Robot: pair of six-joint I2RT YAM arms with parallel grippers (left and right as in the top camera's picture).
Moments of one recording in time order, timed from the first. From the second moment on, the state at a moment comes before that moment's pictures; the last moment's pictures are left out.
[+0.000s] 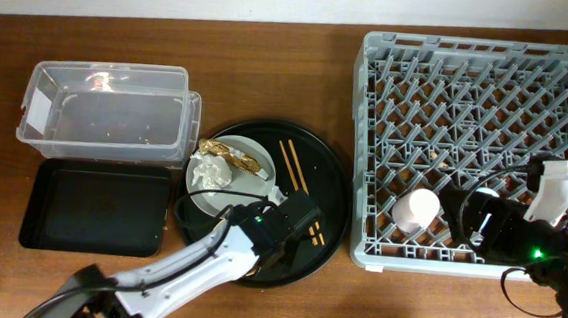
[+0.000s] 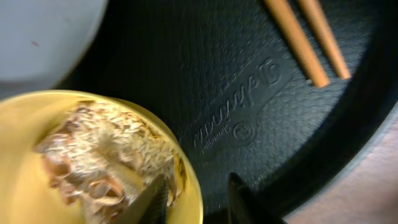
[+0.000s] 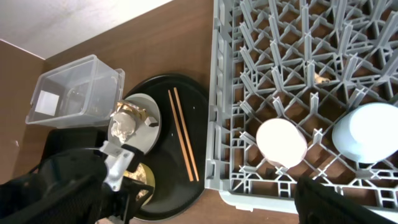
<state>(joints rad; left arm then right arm) -0.87 1.56 0.93 -0.76 -0.10 -0.56 -0.41 0.92 1.34 -1.33 -0.63 0.00</state>
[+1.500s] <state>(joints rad) 0.60 1.52 1.07 -1.09 1.03 0.24 -0.41 0.98 1.34 -1.38 -0.63 0.00</state>
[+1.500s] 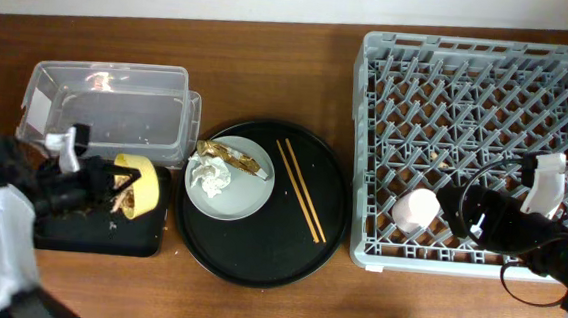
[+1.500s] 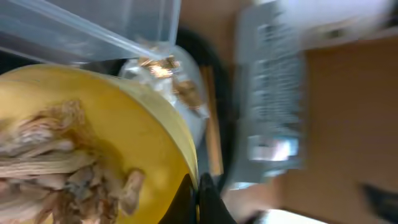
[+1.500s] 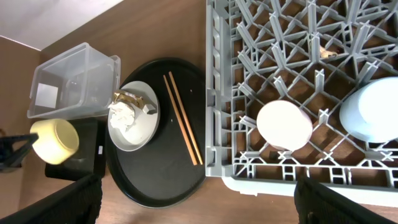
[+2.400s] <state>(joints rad) 0.72 1.73 1.07 -1.68 1.41 0.93 -0.41 0.98 1.34 -1.38 -0.63 0.00</state>
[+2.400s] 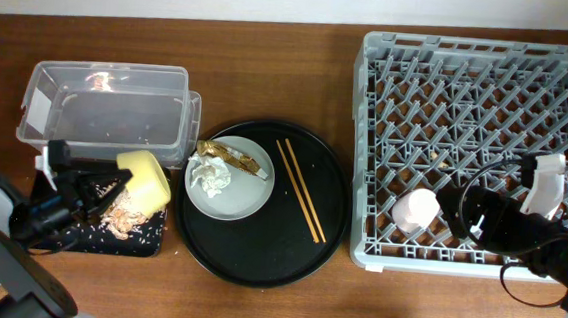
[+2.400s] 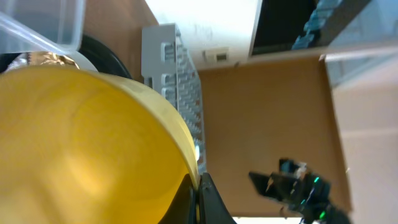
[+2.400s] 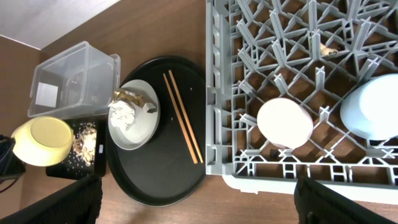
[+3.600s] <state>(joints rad) -0.89 1.51 1.06 -0.96 -0.19 -0.54 -0.41 1.02 1.34 -1.40 -0.63 -0.01</state>
